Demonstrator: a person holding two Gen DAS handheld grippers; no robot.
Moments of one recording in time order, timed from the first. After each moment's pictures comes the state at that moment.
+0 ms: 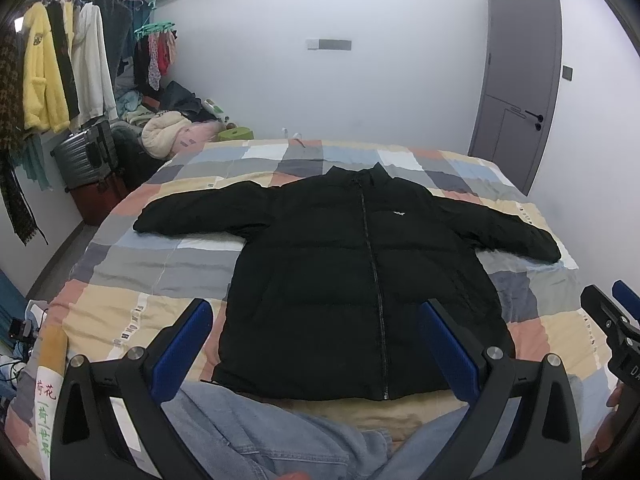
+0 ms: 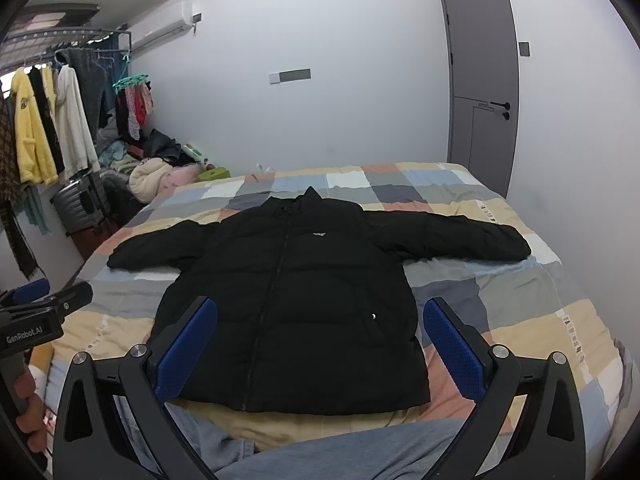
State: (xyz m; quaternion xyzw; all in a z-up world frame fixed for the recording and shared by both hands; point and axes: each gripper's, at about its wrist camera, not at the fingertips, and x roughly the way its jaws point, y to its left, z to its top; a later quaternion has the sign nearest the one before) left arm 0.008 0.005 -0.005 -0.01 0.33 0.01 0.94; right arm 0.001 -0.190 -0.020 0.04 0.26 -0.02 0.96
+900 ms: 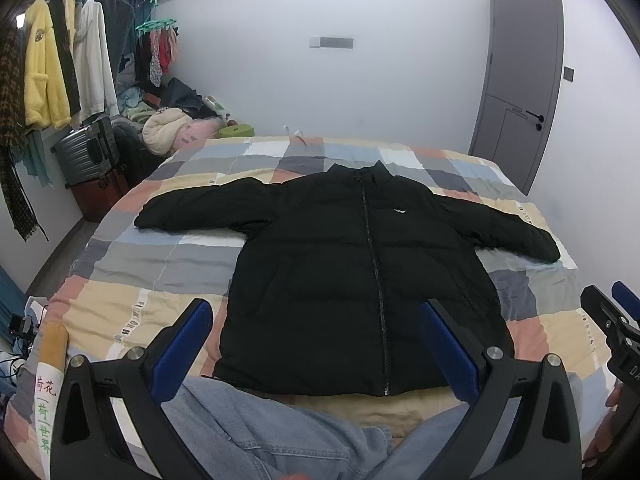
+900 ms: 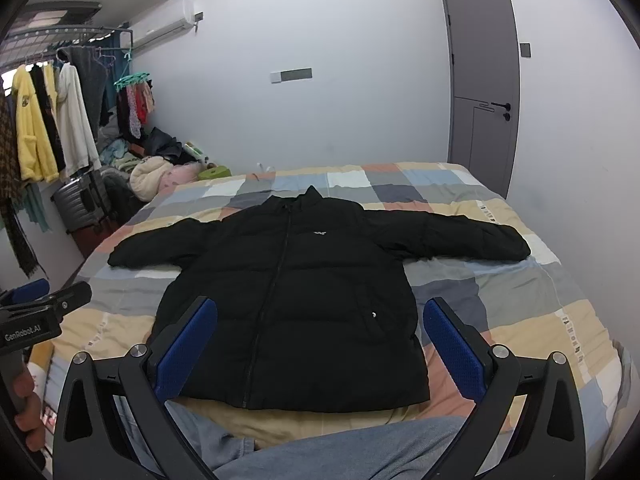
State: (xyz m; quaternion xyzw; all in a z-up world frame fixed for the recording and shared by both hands) left arm 0.004 0.010 -0.003 -0.02 0.34 0.01 0.94; right arm 0.001 -0.189 -0.021 0.04 0.26 -0.02 0.96
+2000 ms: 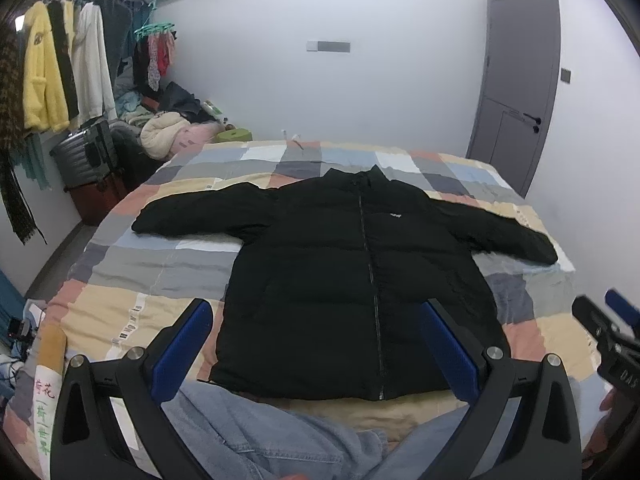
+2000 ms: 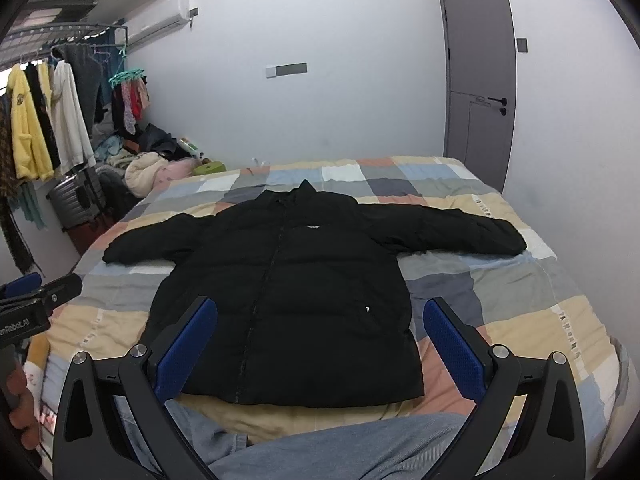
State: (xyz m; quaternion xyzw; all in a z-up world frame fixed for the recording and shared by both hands) left arm 0.005 0.006 0.001 -0.02 0.33 0.01 0.94; right arm 0.001 -0.195 -0.025 0.04 0.27 -0.02 0.96
